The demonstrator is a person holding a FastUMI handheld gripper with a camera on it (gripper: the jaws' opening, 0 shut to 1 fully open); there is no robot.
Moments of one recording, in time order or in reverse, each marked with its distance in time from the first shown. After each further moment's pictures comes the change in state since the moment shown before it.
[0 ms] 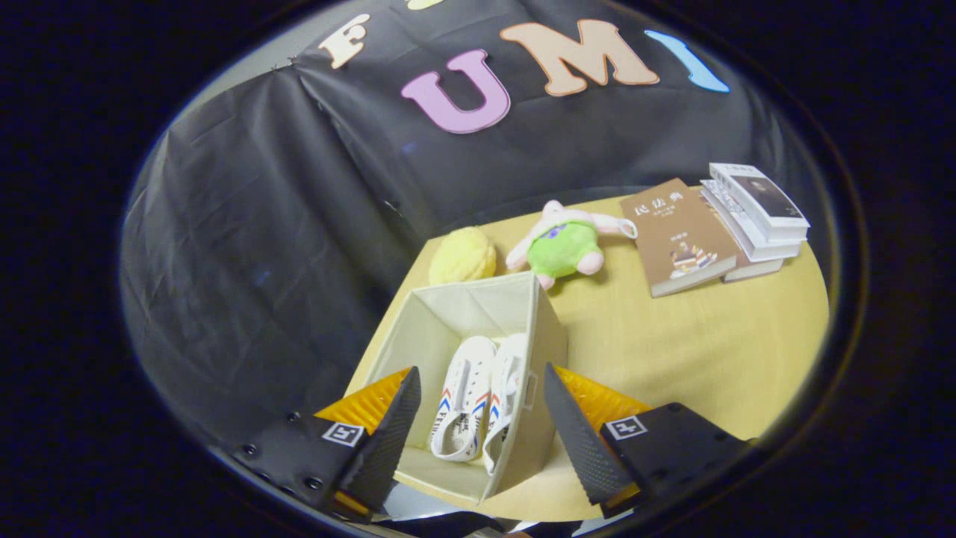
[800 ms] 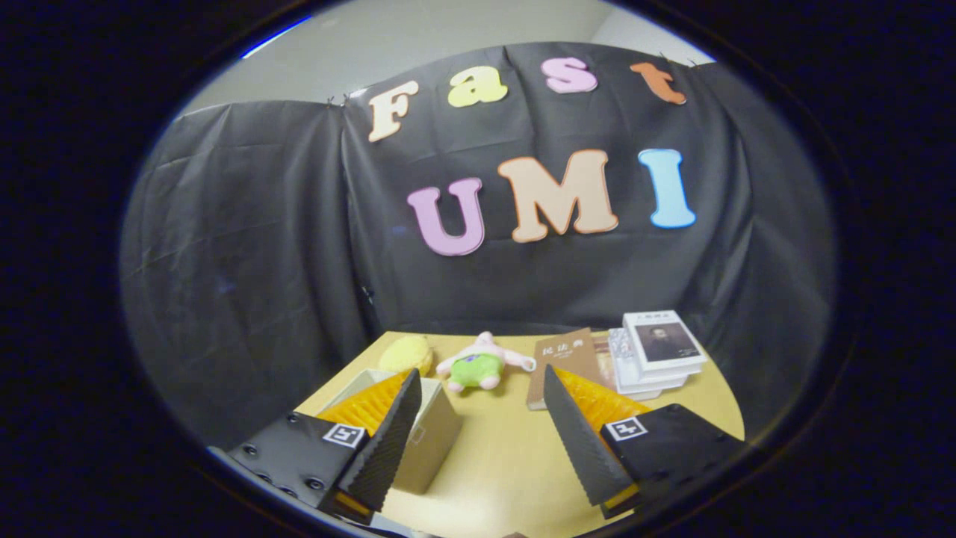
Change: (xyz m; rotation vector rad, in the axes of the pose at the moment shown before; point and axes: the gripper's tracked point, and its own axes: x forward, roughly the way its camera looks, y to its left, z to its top) arm -0.178 -0.081 0.118 -0.251 -0.466 -0.183
